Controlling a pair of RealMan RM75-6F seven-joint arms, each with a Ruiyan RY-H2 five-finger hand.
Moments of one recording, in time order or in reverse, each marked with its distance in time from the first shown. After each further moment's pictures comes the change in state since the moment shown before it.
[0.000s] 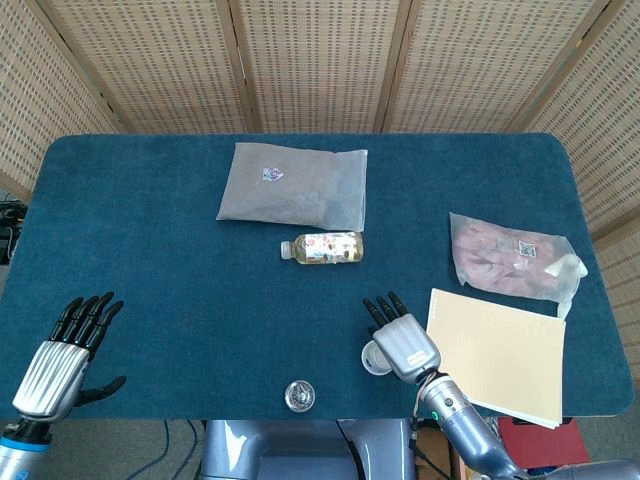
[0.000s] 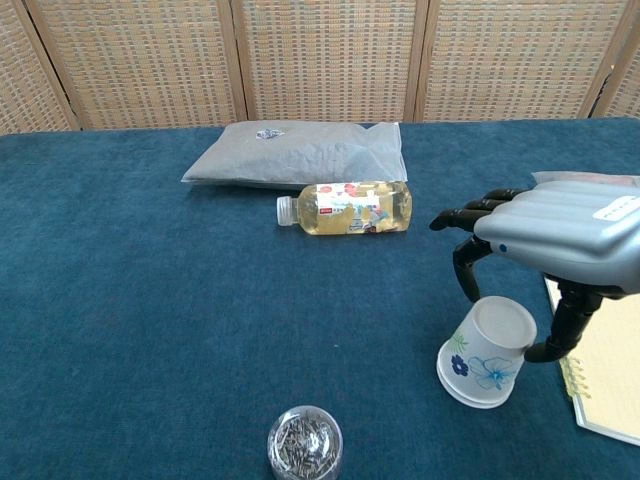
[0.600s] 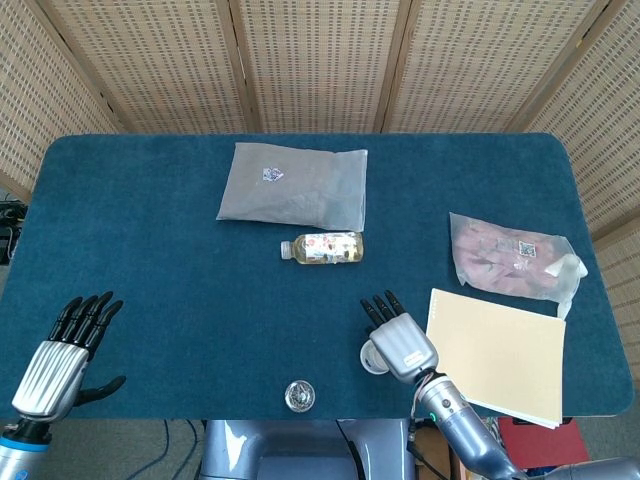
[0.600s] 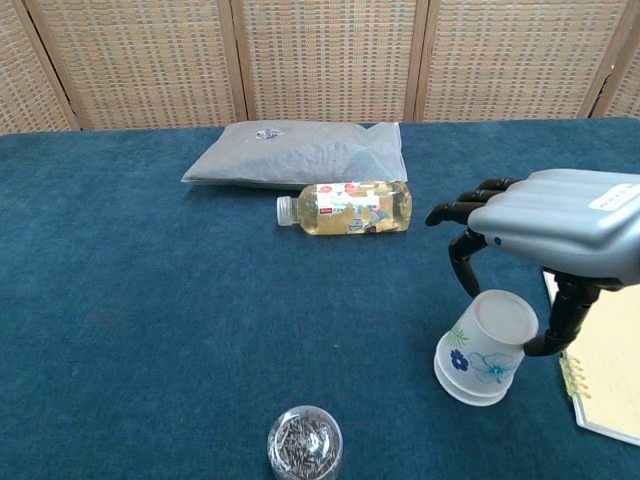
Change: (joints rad) left arm 0.001 0.001 0.000 0.000 -0.001 0.002 -0.002; right arm 0.032 0.008 -0.006 -0.041 0.018 0.032 -0.060
